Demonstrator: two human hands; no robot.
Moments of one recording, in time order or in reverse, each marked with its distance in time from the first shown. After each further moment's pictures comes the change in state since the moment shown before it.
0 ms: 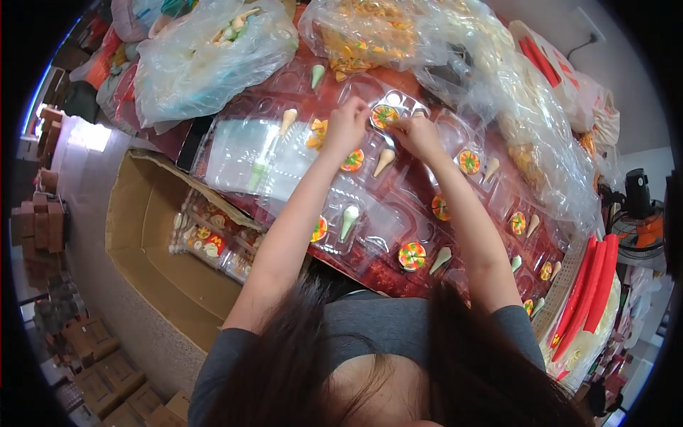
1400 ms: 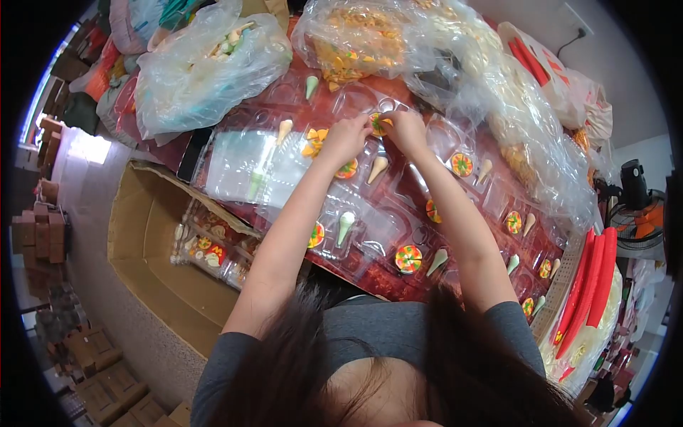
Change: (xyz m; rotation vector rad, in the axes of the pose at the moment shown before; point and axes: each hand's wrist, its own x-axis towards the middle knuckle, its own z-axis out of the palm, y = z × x) left_hand 0.003 0.000 0.005 0.549 -0.150 0.262; right_hand 0.019 -0.005 0.007 -0.082 0.098 0.081
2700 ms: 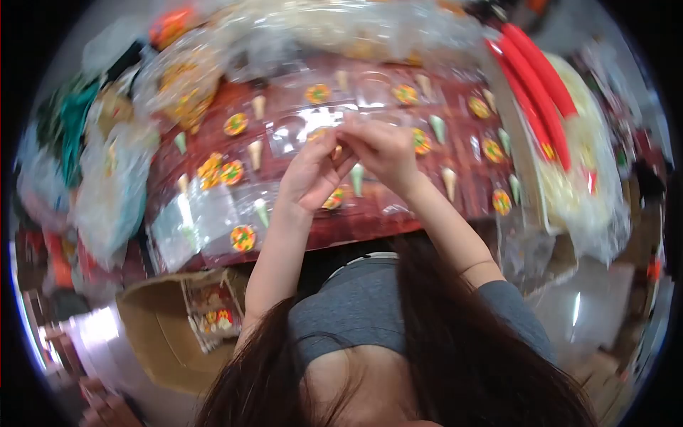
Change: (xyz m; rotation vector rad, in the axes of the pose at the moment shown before) left_hand -0.130 0.197 0.006 -1.821 -0.877 -0.464; right_hand -0.220 -0.094 -0.201 0.261 0.613 0.101
